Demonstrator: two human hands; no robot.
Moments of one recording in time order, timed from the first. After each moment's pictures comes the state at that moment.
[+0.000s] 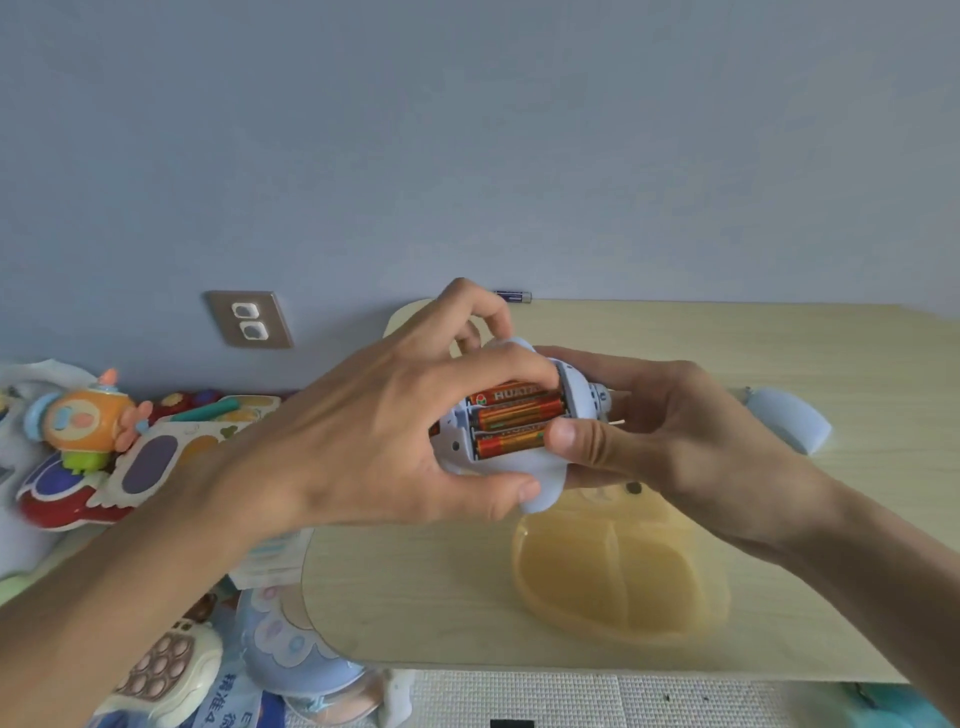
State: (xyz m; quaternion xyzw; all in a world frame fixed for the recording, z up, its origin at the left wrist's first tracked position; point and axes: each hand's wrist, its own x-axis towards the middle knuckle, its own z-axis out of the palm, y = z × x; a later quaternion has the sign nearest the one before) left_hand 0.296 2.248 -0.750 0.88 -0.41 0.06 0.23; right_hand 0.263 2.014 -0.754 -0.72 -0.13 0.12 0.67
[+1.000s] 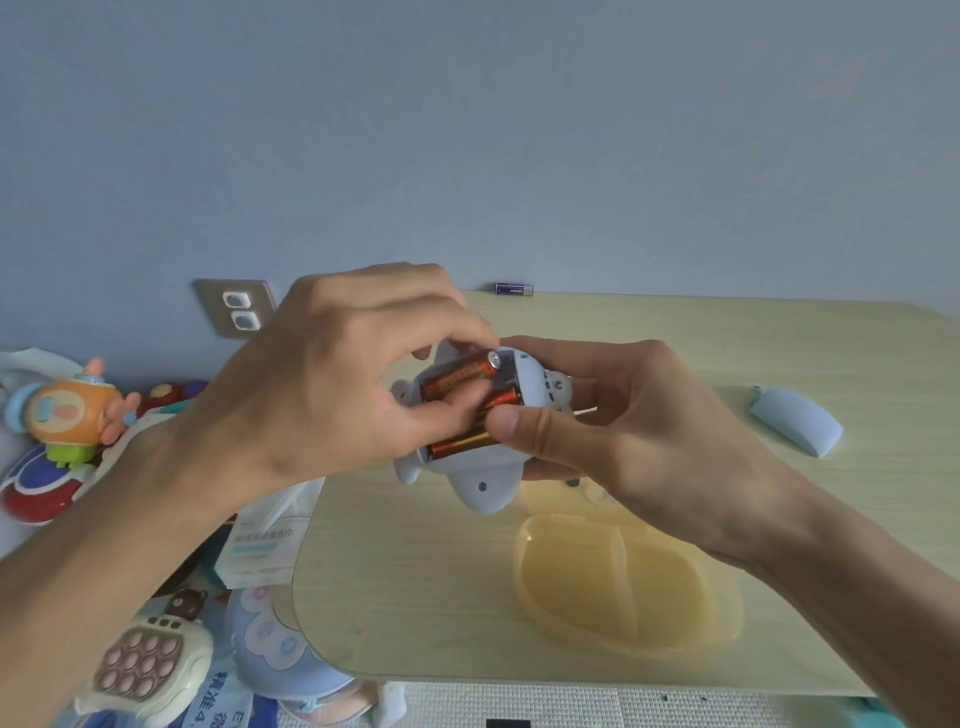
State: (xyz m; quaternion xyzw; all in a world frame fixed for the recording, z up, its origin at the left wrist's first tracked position) left_hand 0.320 2.265 -0.751 0.82 -0.43 0.31 0.20; right_hand 0.268 2.038 -0.751 -0.78 -0.15 0.08 0.60
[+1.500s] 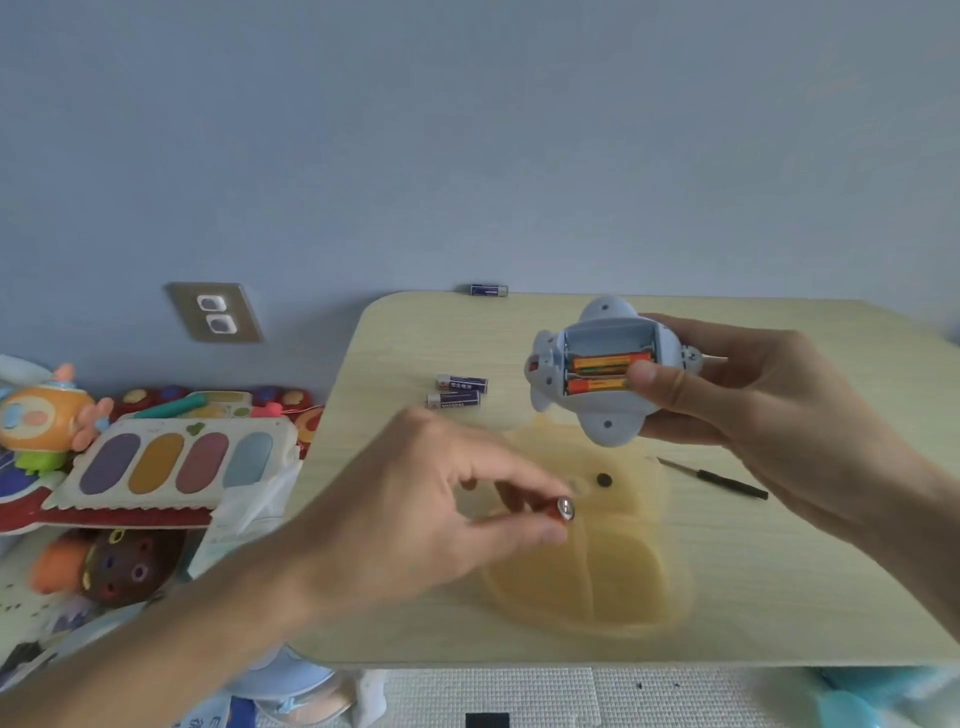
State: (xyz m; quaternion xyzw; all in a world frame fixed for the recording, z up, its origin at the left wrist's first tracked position) left_hand 0.273 2.219 -0.798 0.82 -0.38 0.04 0.43; right_hand 0.264 1.961 -0.749 -0.76 -0.01 0.00 0.65
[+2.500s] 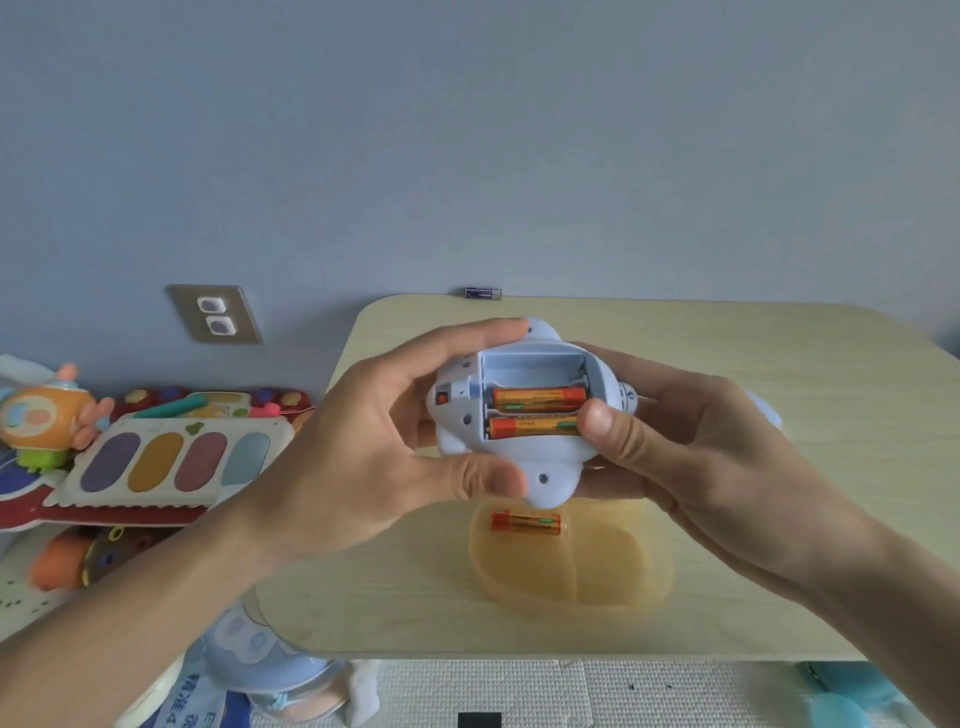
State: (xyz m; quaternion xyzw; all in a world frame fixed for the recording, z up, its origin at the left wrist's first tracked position) left_hand 0.284 2.224 -0.781 0.70 -0.30 -0.07 0.64; right_hand 0.246 1.980 -0.767 -0.69 -0.15 0.10 0.70
